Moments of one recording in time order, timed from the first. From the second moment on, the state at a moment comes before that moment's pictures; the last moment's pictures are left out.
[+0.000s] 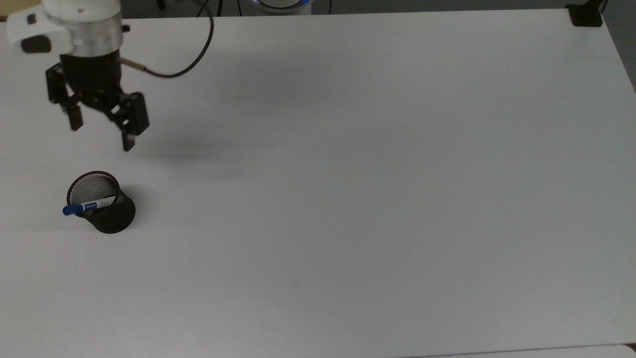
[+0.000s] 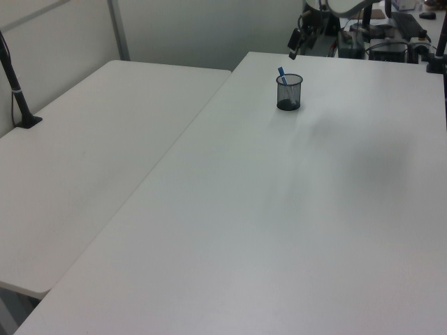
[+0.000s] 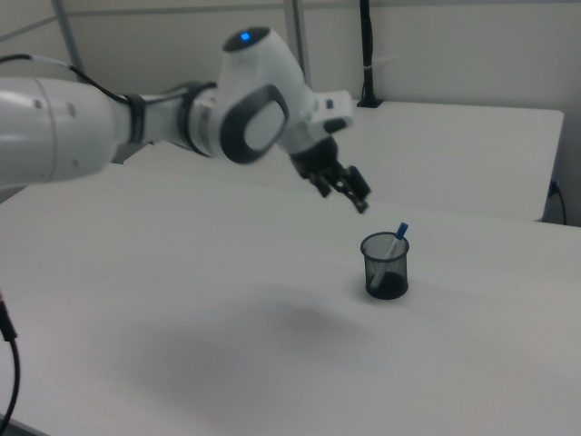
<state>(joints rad) -0.21 0.29 -0.08 -1.63 -0.08 2.33 0.09</state>
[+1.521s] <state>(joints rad) -0.27 0.59 -0.10 -1.60 -0.08 2.94 0.19</state>
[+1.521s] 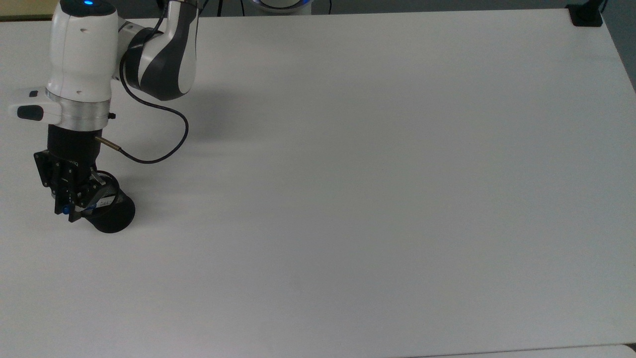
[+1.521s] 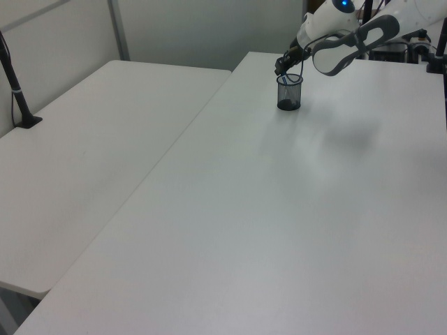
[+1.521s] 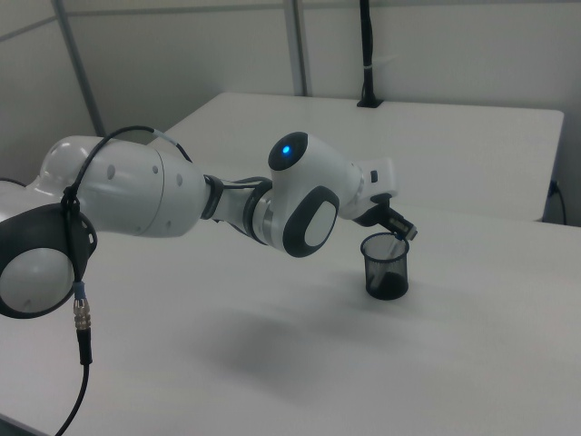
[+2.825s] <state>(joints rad) -0.27 0.49 -0.10 -1.56 -0.08 2.94 0.22</state>
